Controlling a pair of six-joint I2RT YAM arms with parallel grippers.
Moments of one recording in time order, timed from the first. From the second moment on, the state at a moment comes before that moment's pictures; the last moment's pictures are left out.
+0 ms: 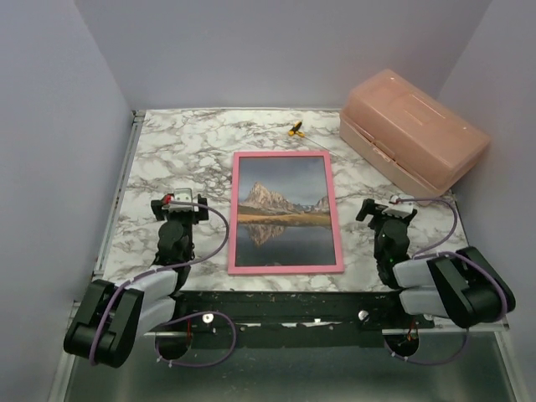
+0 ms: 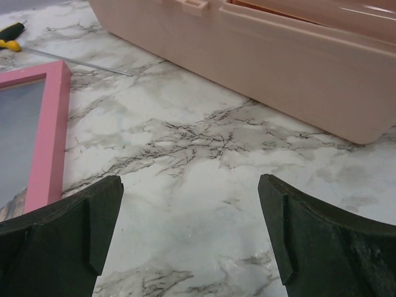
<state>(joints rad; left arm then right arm) -0.28 1.05 0.04 1.04 -0.39 0.09 0.31 1.25 0.02 1.13 0.53 0.12</state>
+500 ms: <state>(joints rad) -0.19 1.34 0.06 1.40 -0.31 0.15 0.16 1.66 0.09 1.46 0.36 0.09</state>
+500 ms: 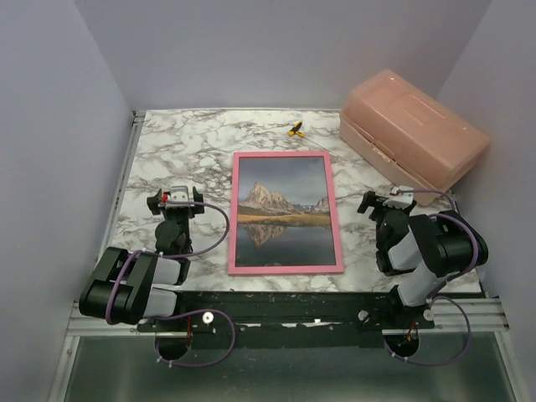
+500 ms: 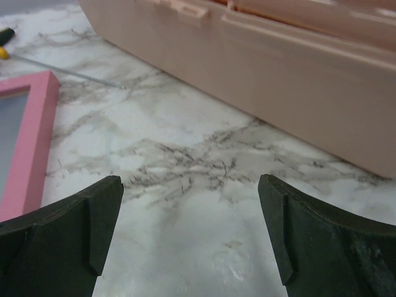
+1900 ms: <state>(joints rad) -0.19 1.34 0.08 1.41 -0.32 0.14 0.15 1.65 0.21 1.39 0.35 0.10</state>
